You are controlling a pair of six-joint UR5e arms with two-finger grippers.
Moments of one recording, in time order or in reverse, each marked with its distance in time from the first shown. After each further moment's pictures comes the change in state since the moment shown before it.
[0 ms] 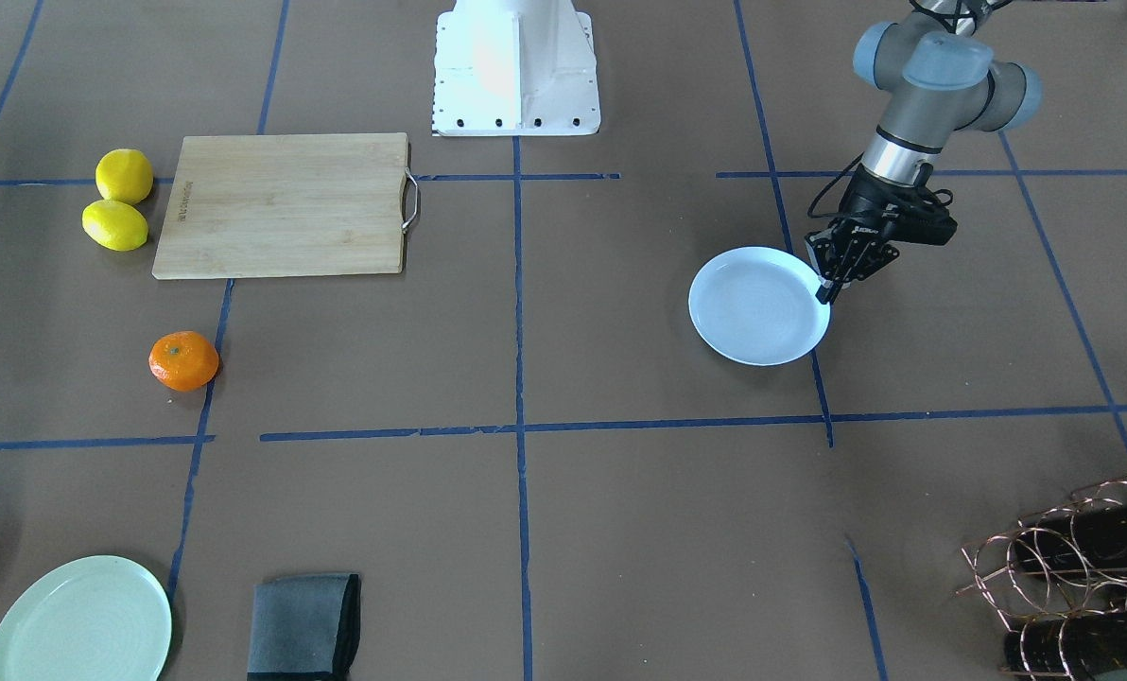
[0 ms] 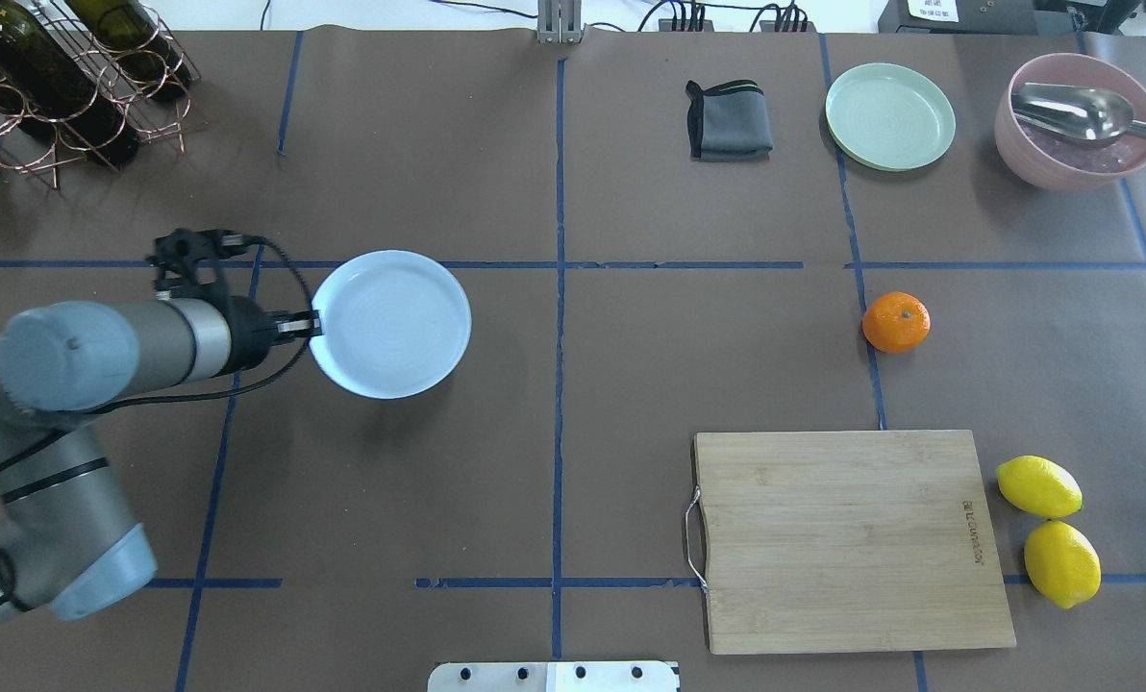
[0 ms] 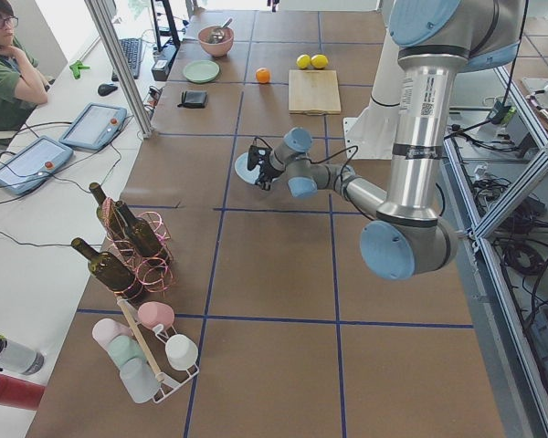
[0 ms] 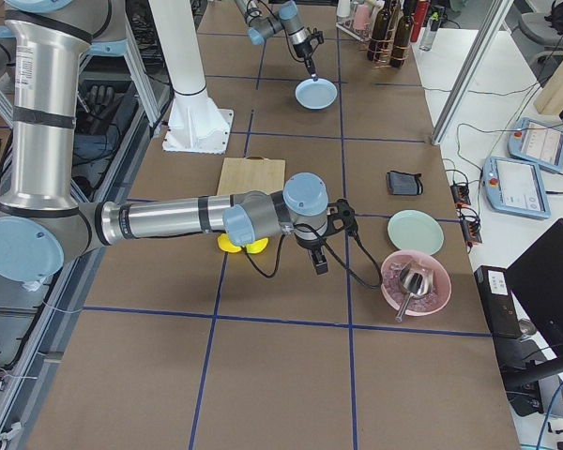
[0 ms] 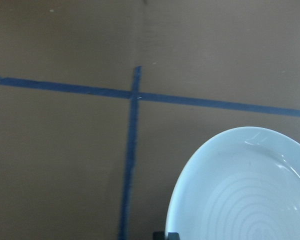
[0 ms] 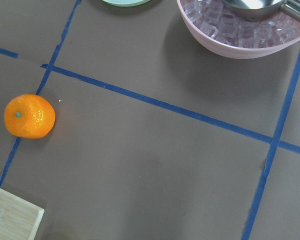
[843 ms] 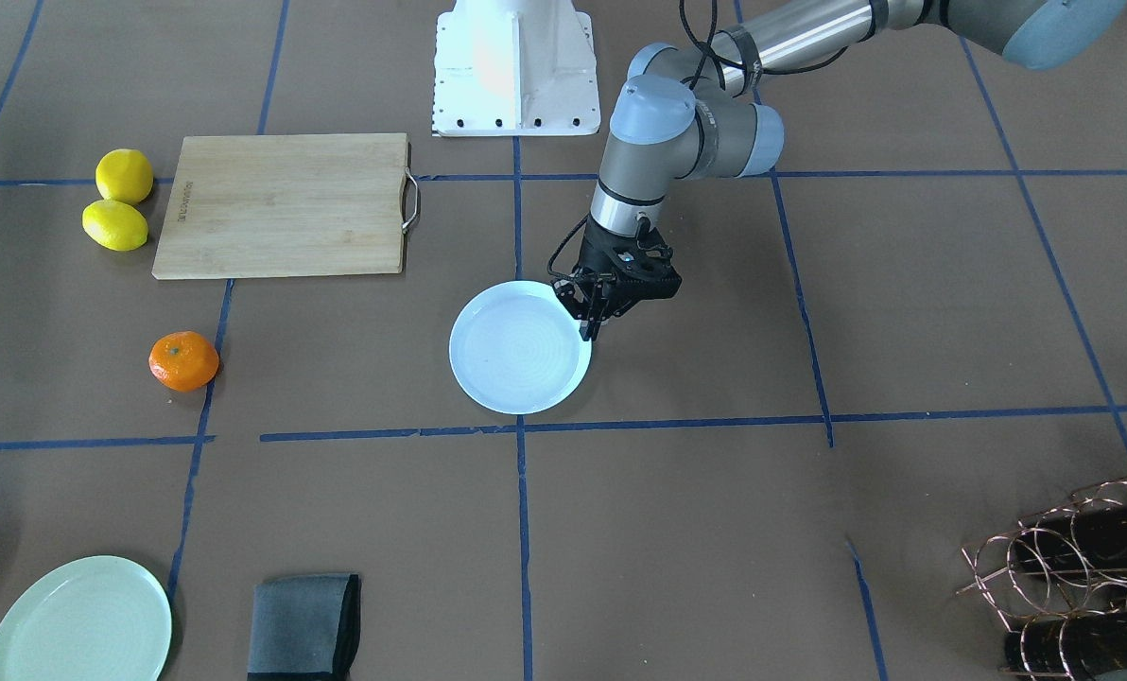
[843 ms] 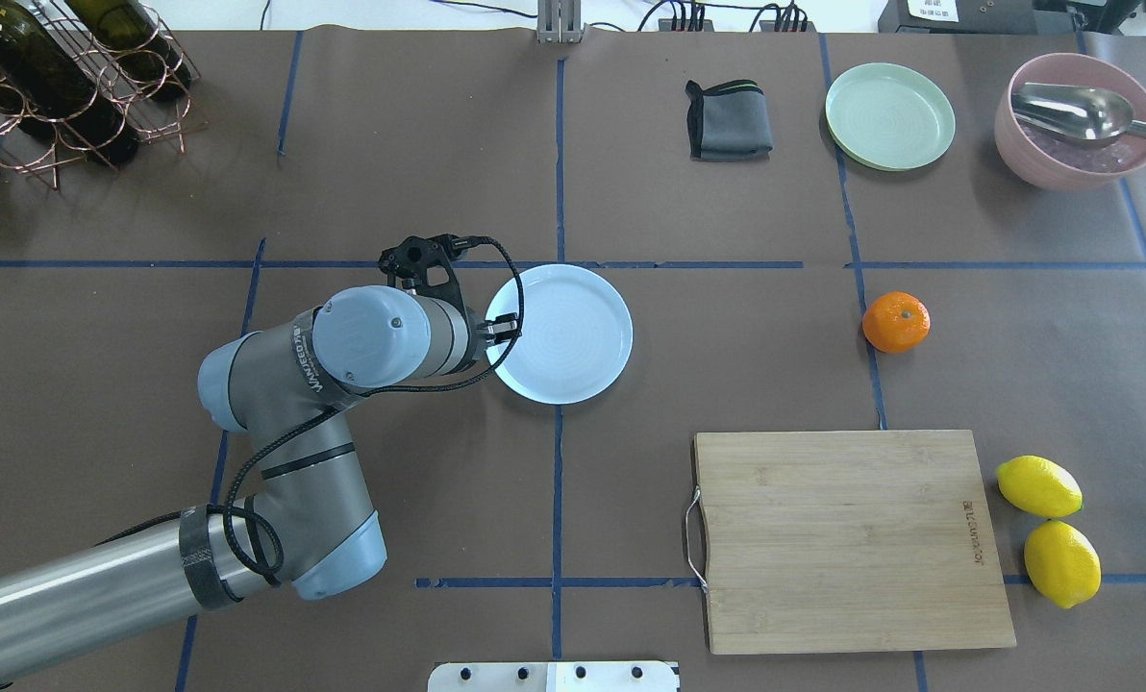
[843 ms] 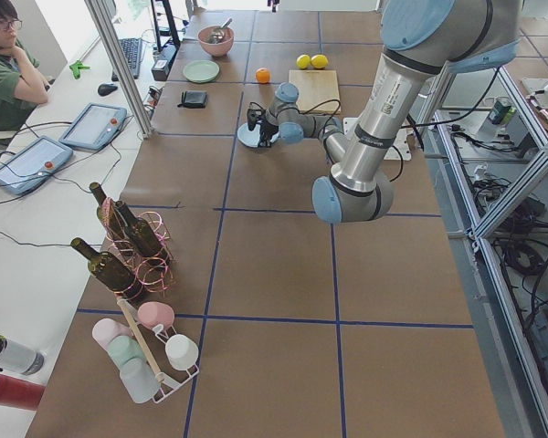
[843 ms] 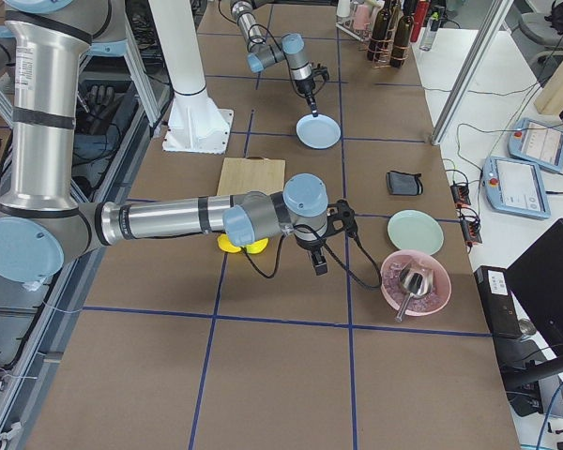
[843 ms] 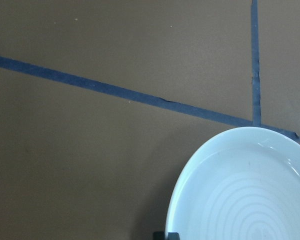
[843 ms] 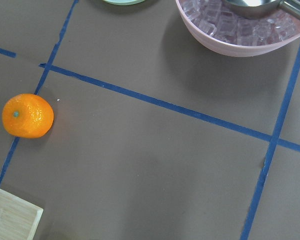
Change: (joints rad) left arm 0.102 -0.369 0.228 0.214 0.009 -0.152; right arm 0.000 0.000 -0.005 -0.003 0.000 0.000
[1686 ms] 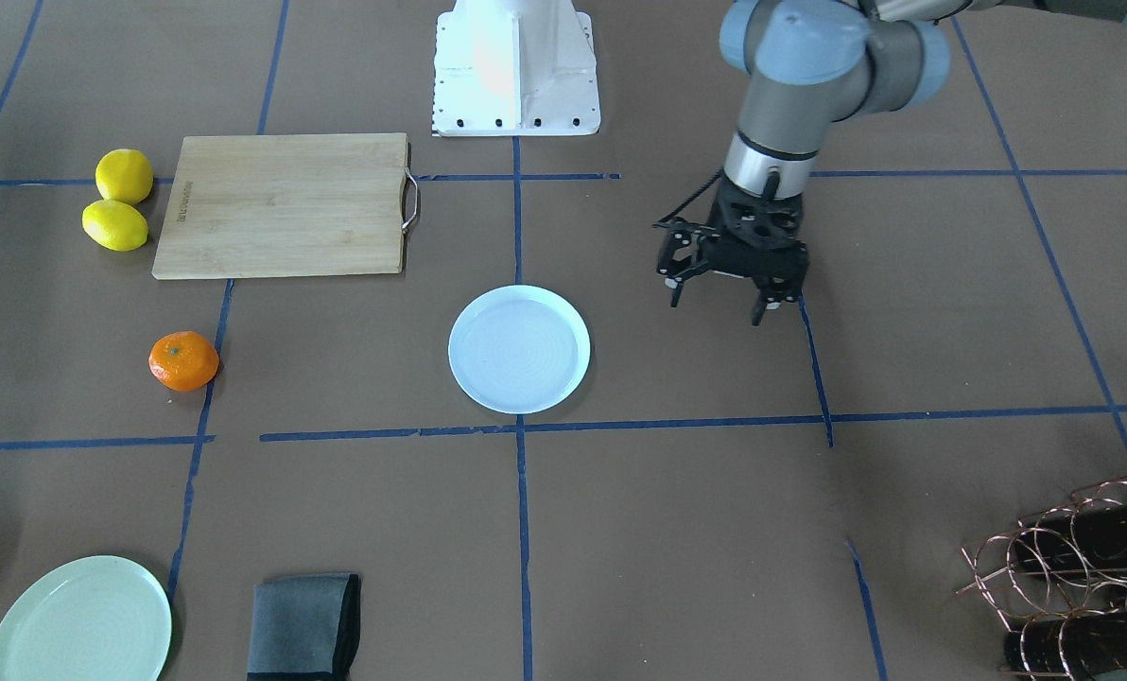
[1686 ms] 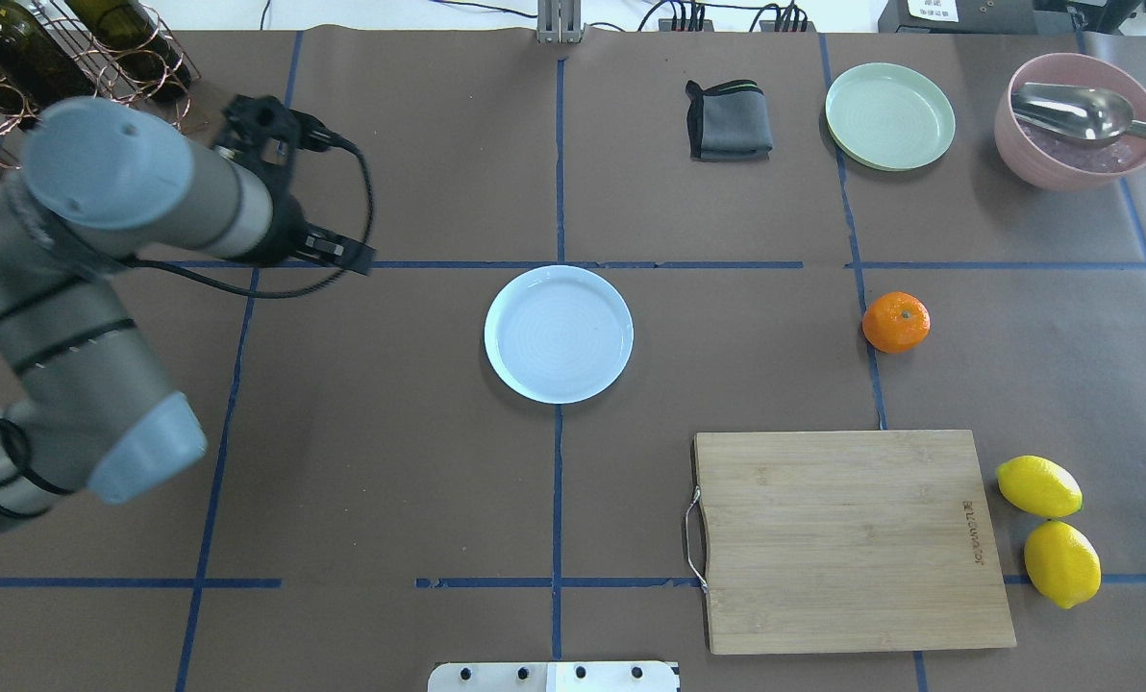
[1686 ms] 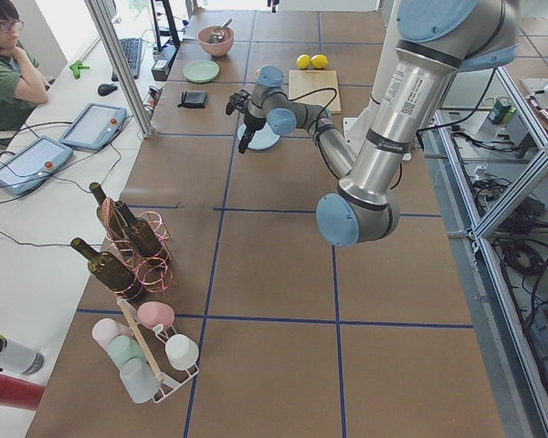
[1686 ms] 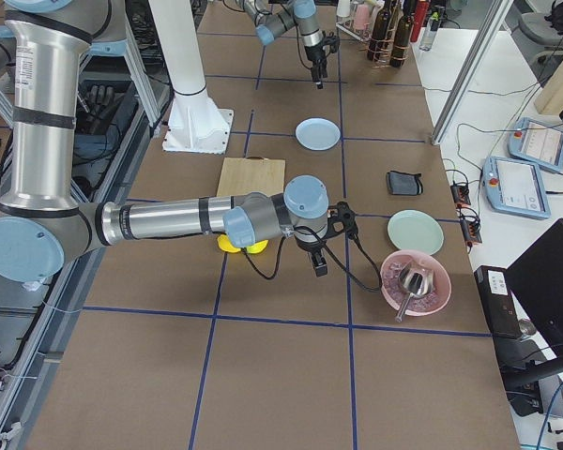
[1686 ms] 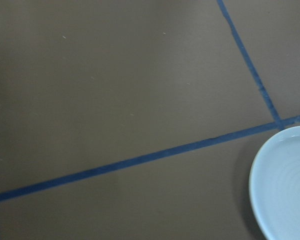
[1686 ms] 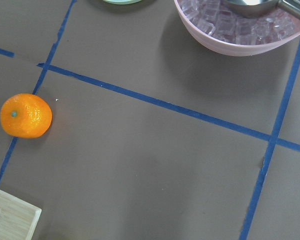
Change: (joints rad) left arm -0.325 0.218 -0.355 0.285 -0.255 0.789; right arm 0.000 0.001 -0.006 0.003 0.000 0.000
